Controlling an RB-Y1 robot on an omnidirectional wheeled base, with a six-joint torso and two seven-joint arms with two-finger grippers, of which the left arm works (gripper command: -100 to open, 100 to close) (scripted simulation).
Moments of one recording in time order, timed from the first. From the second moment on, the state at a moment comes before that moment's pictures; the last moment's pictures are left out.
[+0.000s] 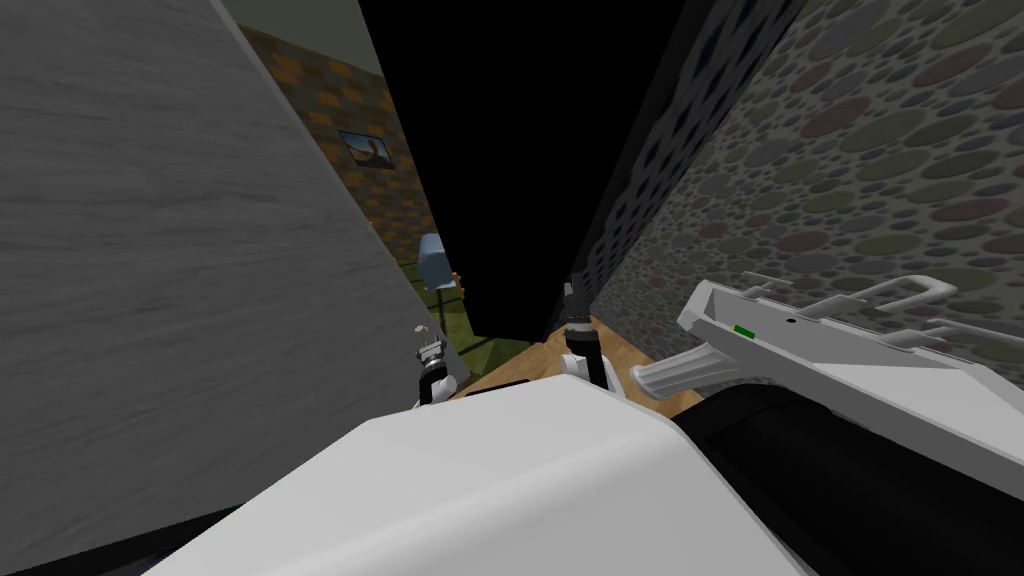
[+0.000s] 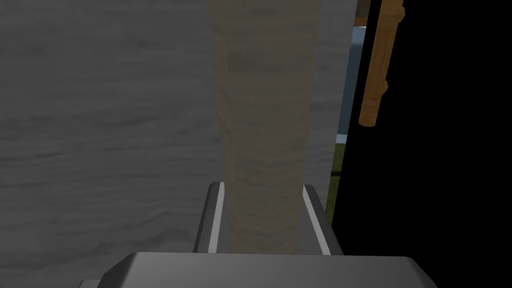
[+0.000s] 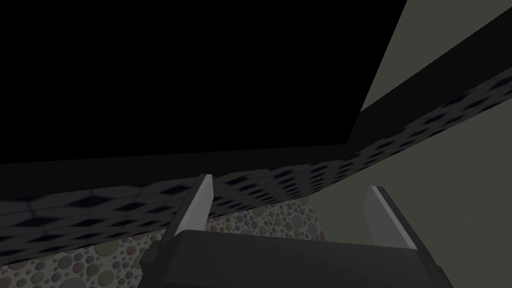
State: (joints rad) arm -0.11 0.03 0.01 -0.70 0.57 -0.87 1.14
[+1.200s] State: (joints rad) arm -0.09 0.03 0.14 -0.74 0.64 -0.88 1.08
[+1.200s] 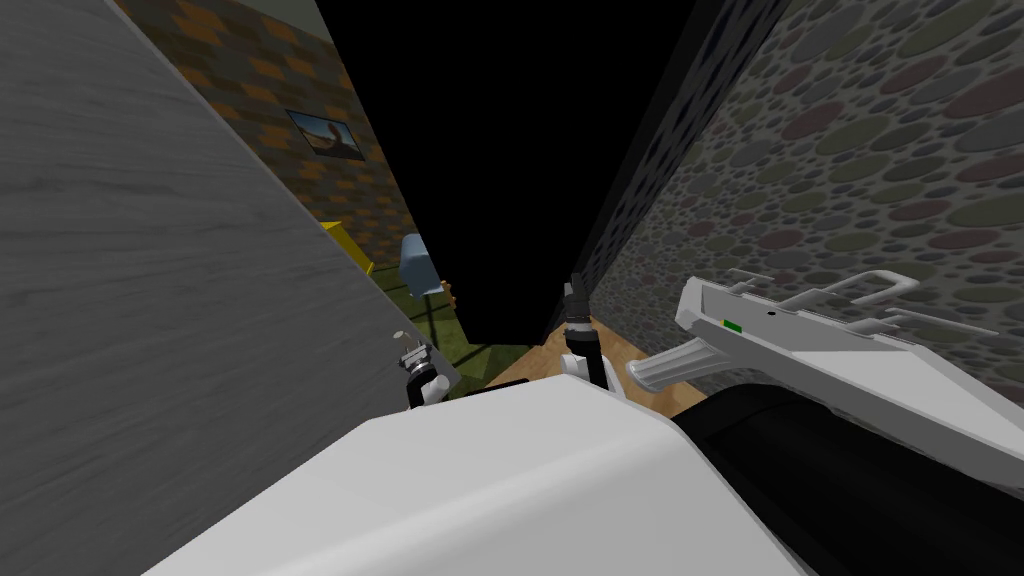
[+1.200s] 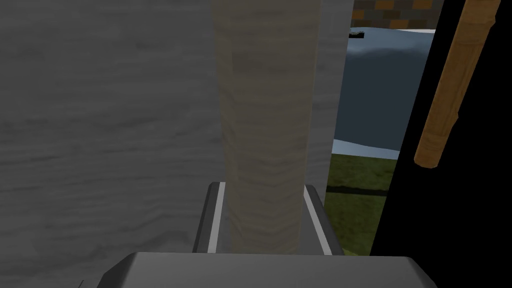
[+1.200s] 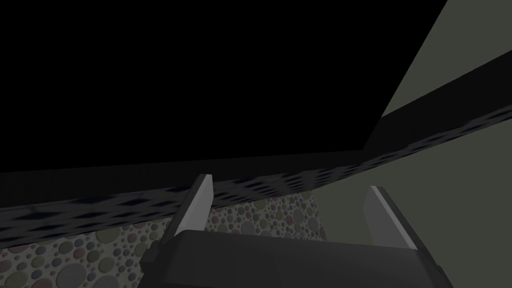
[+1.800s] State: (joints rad) arm -0.11 0.03 0.18 -0.70 0.65 -0.92 1.08
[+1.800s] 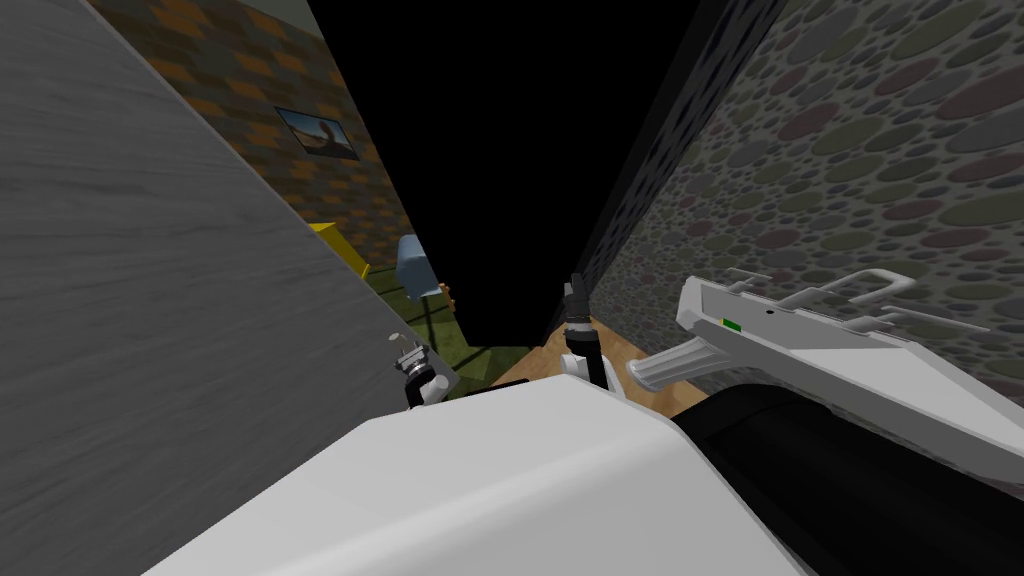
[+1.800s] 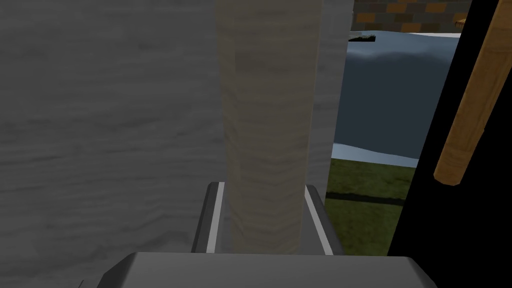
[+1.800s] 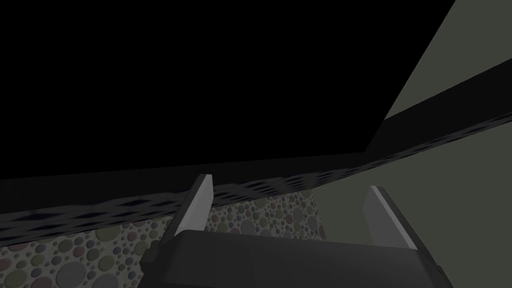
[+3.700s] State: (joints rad) arm -0.11 -0.01 0.38 -0.72 0.75 -0.97 1.00
